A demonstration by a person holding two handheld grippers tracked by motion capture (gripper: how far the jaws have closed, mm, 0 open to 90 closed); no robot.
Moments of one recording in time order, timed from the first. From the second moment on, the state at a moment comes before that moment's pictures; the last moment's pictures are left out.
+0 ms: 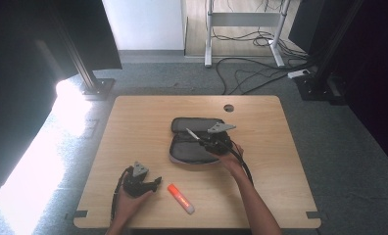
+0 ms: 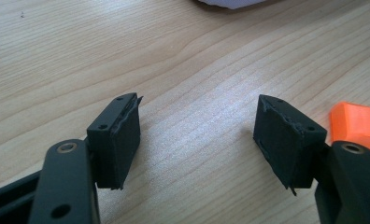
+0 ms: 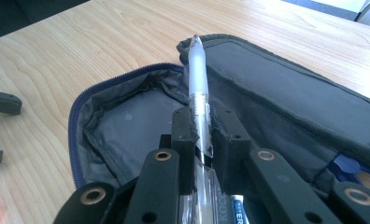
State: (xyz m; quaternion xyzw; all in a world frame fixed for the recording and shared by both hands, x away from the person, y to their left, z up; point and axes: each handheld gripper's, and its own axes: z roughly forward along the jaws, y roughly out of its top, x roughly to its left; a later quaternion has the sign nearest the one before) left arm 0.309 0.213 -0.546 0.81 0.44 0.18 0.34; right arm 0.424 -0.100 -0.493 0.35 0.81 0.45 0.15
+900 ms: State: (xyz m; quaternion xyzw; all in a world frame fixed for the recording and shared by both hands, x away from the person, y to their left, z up) left arm 0.309 0.213 -0.546 0.81 0.44 0.18 0.34; right arm 0.435 -0.083 -0.511 0.33 0.84 0.40 0.15
